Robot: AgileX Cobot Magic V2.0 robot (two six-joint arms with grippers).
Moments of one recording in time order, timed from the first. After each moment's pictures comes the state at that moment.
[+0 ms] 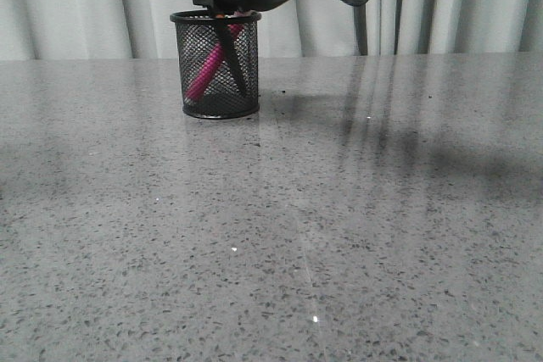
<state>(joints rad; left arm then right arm) -0.01 0.85 -0.77 -1.09 0.40 1.29 0.58 1.85 -1.27 0.03 -0.34 -0.06</state>
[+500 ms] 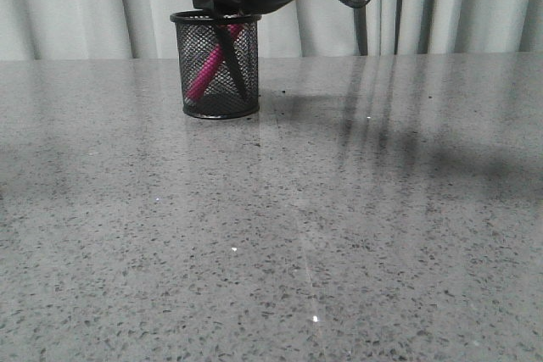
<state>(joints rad) -0.01 0.85 -0.77 -1.09 0.41 1.29 0.58 1.85 -1.27 0.03 -0.32 -0.06</state>
